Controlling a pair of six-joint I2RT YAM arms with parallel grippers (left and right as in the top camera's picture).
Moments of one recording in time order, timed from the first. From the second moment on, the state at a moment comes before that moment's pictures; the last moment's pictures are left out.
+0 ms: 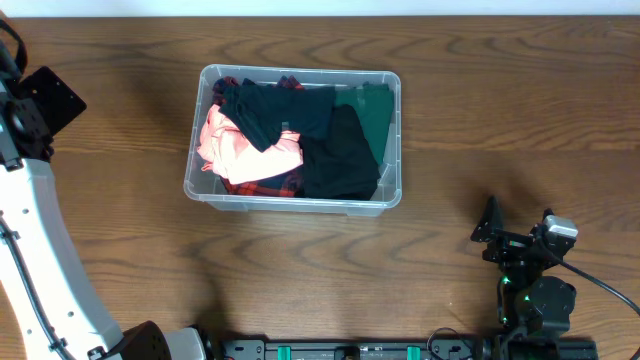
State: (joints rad) left arm 0.40 1.51 1.85 -1.23 -0.30 -0.33; right arm -0.05 0.02 0.05 -0.16 0.10 0.22
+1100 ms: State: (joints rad) left arm -0.02 0.63 1.06 -0.86 -0.11 -0.23; right arm -0.05 0.02 0.05 -0.16 0.10 0.22
